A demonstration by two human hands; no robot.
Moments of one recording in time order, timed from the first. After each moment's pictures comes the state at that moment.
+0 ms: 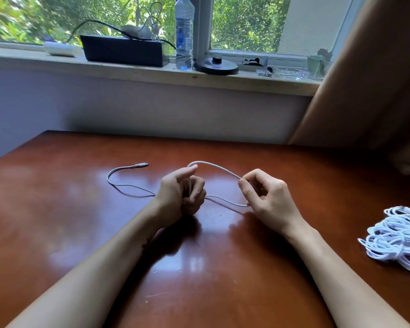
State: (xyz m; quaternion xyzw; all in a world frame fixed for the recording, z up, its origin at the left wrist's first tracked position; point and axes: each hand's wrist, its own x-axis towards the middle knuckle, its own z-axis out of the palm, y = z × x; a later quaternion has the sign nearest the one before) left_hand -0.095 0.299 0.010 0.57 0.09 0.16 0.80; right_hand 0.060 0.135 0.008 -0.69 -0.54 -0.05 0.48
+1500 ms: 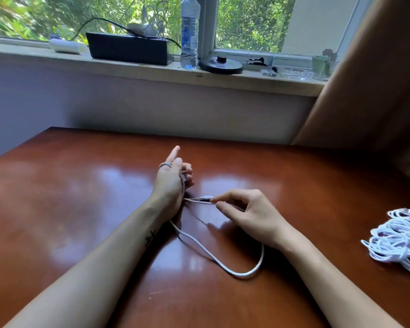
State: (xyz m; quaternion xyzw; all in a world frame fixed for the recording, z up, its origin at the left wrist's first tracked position) left_hand -0.081 0.316 0.003 0.48 0.24 0.43 0.73; right_hand 0.022 0.144 0.004 -0.68 -0.55 0.16 0.46
